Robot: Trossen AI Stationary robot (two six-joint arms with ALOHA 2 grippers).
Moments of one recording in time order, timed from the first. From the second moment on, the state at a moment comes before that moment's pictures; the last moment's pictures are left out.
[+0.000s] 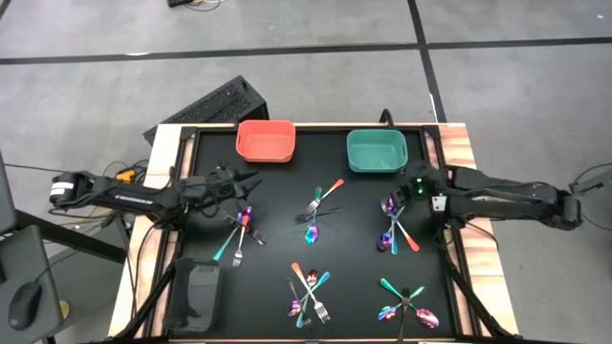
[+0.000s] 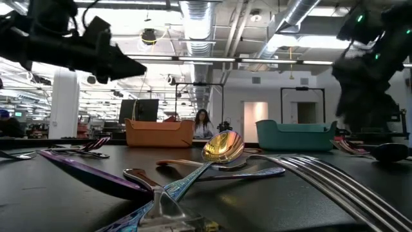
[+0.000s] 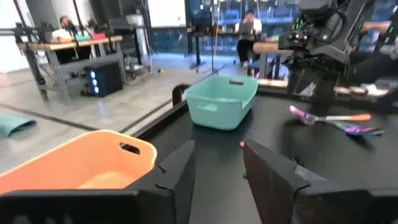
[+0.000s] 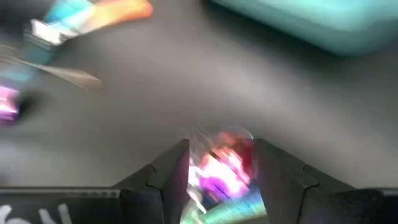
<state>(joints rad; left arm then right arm) 0.12 0.94 0.15 0.72 -0.36 -0.01 -0.36 0.69 0.42 -0.72 0.05 0.71</state>
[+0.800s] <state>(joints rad) 0.12 1.21 0.24 0.71 -0.40 0.00 -0.37 0.97 0.40 -0.63 0.08 0.68</state>
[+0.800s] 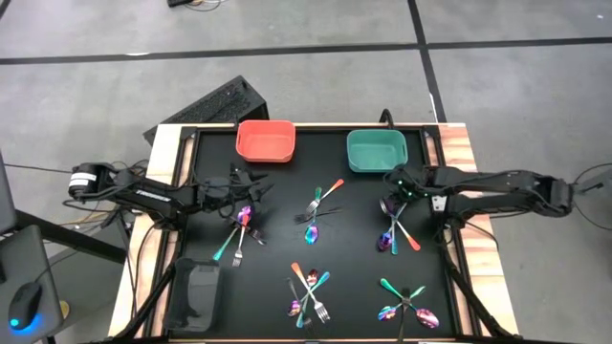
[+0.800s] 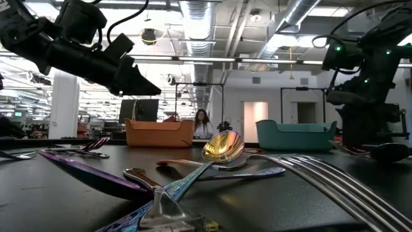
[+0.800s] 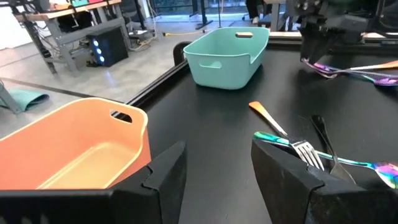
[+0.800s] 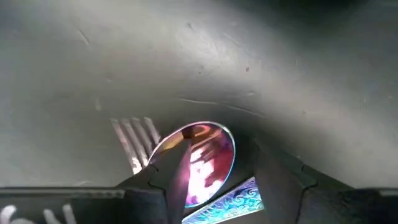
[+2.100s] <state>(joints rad) 0.12 1.21 0.24 0.68 -0.41 -0.01 -0.42 1.04 0.86 -0.35 0.37 -0.79</state>
